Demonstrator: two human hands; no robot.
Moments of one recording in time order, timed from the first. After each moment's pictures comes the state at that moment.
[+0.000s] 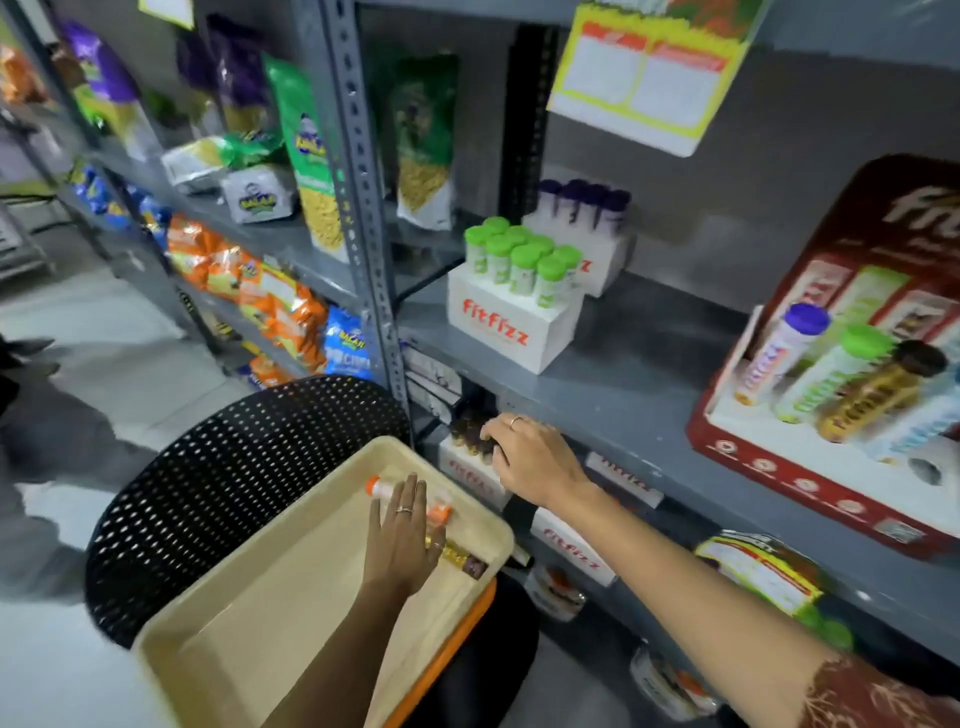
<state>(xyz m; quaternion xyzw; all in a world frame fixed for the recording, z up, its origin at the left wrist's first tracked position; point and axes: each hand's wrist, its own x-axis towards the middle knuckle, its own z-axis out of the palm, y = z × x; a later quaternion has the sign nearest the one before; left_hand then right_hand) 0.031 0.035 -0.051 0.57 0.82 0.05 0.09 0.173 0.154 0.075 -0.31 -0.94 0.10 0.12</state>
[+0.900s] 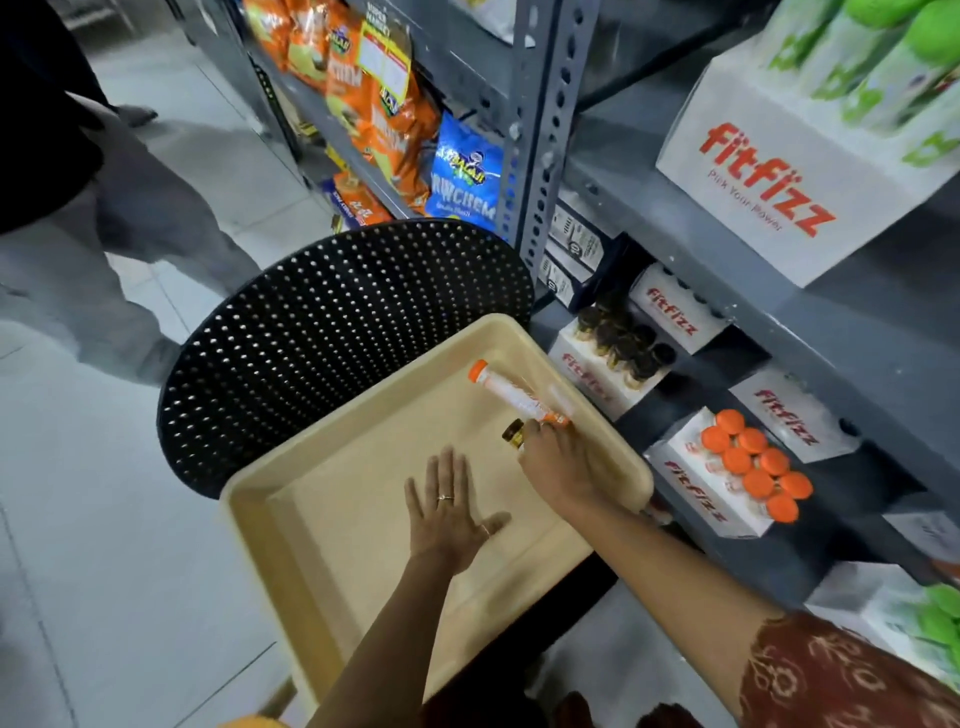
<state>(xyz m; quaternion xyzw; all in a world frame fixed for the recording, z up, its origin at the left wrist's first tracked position) -0.008 -0.028 -0.185 0.40 0.87 0.00 0.29 0.056 0.113 -0.119 -0.37 -0.92 0.09 -0.12</state>
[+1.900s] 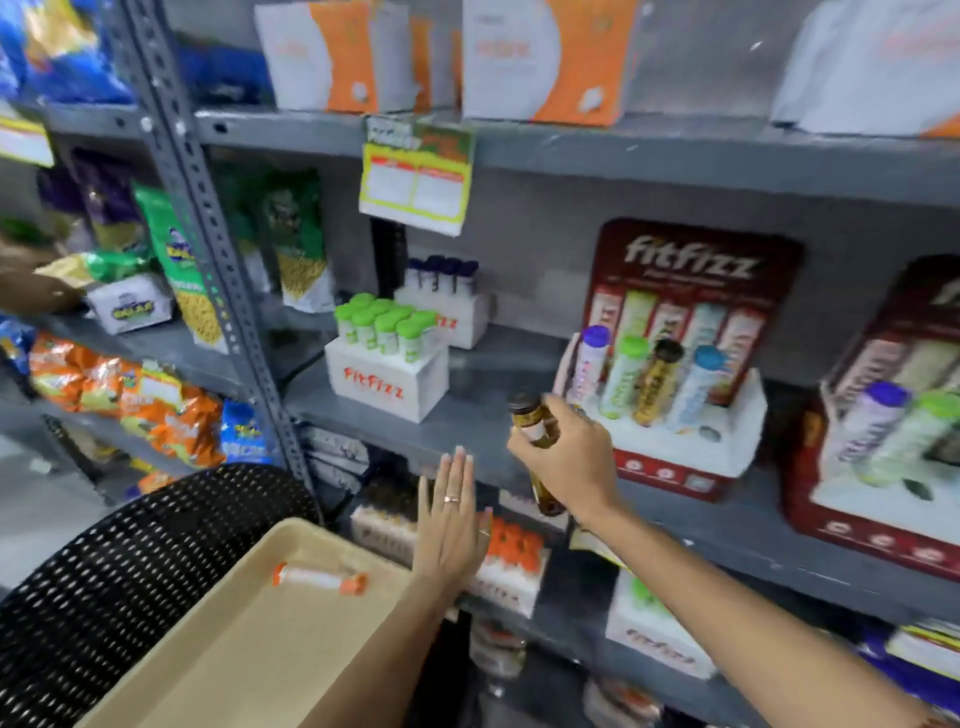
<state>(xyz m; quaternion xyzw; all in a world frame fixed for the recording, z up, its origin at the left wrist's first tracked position) 0.178 0.096 0.046 0.70 0.69 0.18 -0.04 0.313 0.132 0.152 -0.50 -0.73 0.08 0.46</state>
